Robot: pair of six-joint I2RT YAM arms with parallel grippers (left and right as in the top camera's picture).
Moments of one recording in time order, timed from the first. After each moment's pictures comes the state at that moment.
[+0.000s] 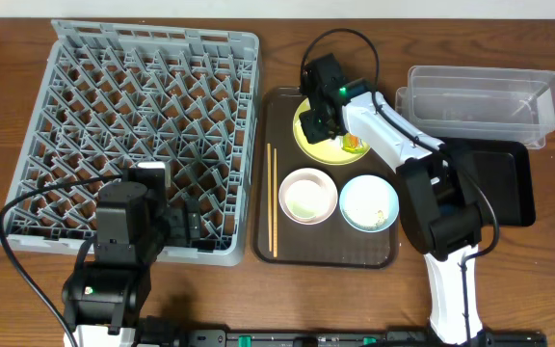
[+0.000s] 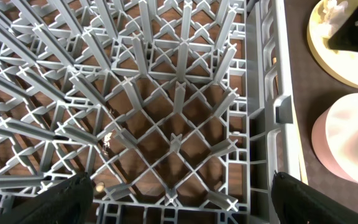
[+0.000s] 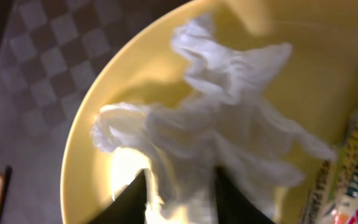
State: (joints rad) left arm -0.08 0.74 0.74 -0.80 0.01 -0.10; right arm 0.45 2.25 1.72 -0.70 -0.04 0.12
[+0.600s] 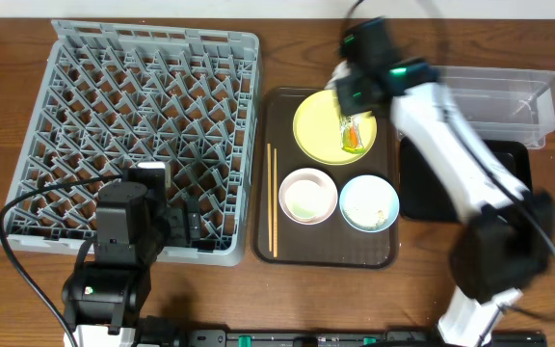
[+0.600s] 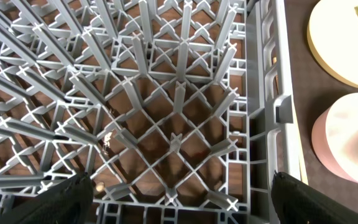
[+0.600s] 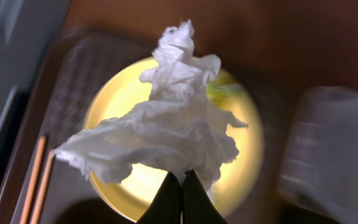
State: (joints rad) left arm -0.08 0.74 0.74 -0.80 0.01 -0.10; right arm 0.34 1.91 1.72 -0.84 0.06 0.14
